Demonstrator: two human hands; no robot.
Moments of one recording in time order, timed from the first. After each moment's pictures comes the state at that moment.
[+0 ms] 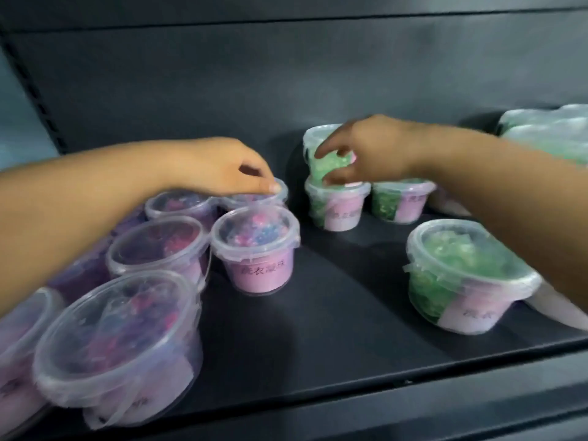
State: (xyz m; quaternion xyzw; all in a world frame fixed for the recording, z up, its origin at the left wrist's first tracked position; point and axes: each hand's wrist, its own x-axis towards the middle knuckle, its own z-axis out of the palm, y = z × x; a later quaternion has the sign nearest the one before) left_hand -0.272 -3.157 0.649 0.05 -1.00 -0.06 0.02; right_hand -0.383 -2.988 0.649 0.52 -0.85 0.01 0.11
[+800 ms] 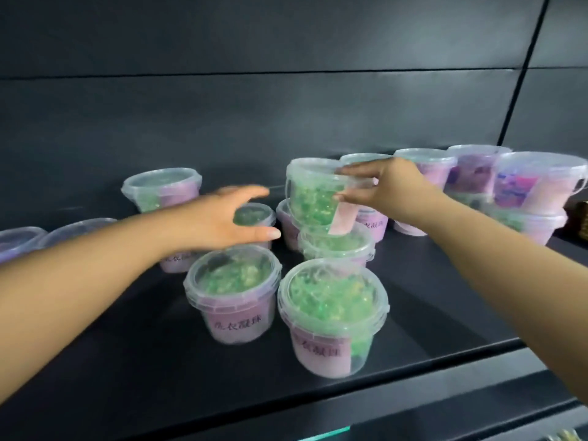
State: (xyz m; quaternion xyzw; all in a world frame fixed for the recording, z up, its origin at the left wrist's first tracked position) left_hand -0.411 -2.935 0.628 0.06 -0.99 -0.13 0.04; right_hand -0.547 -2.735 0.629 0.38 -0.85 0.34 0.12
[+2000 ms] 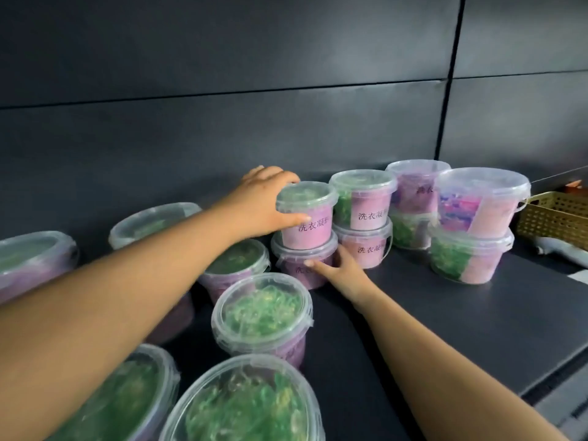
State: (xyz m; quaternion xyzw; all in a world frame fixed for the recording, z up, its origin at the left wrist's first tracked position) left_hand -0.617 -2.870 0.640 -0.08 -0.98 -0.06 0.20; right_hand -0.688 -2.731 0.495 0.18 -0.74 0.65 -0.07
